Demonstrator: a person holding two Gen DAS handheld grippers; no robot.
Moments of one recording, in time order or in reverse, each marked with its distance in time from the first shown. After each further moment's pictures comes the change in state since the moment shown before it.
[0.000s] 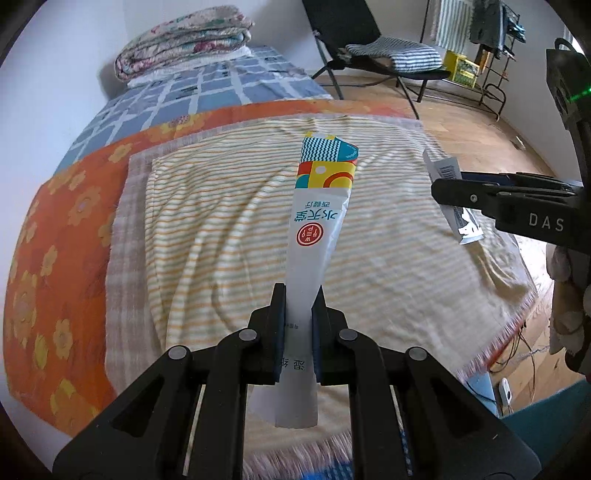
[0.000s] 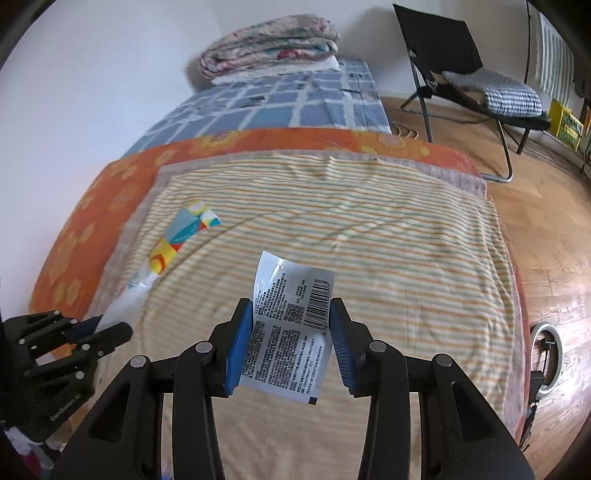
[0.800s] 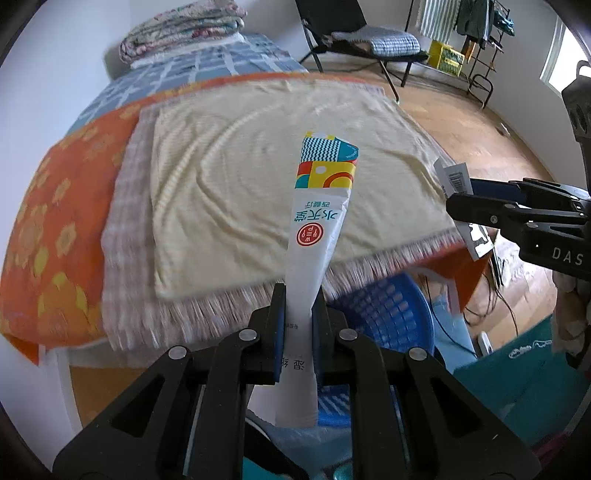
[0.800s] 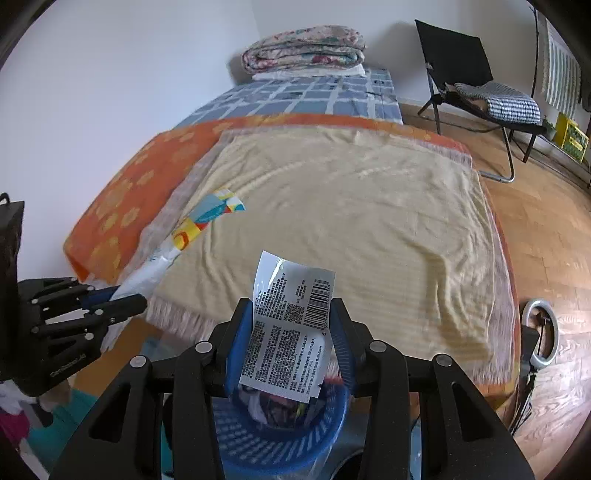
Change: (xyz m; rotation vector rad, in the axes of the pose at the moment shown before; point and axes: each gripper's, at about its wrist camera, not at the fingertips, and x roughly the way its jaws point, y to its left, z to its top) left arm -0.080 -0.045 -0.134 -0.020 0.060 -0.042; right arm -0.097 0.033 -0.137 -0.087 0.000 0.053
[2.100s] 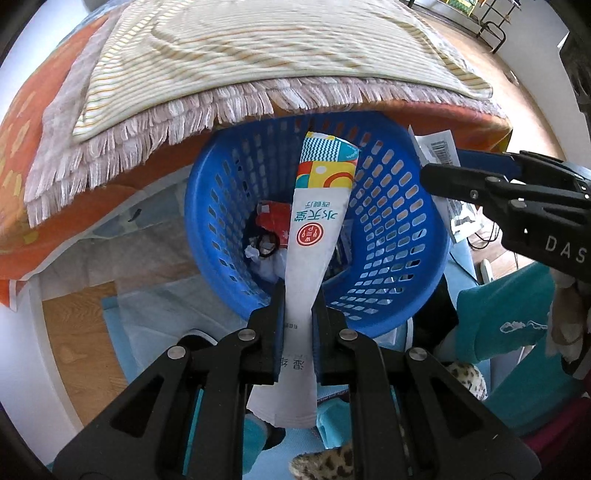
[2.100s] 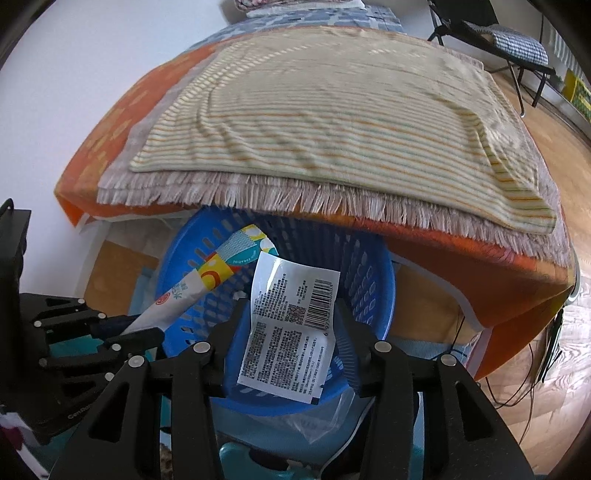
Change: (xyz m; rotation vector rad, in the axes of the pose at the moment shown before) left arm 0.077 -0.032 -0.097 -0.015 0.312 -0.025; right arm 0.064 0.012 -0.111 0.057 0.215 0.019
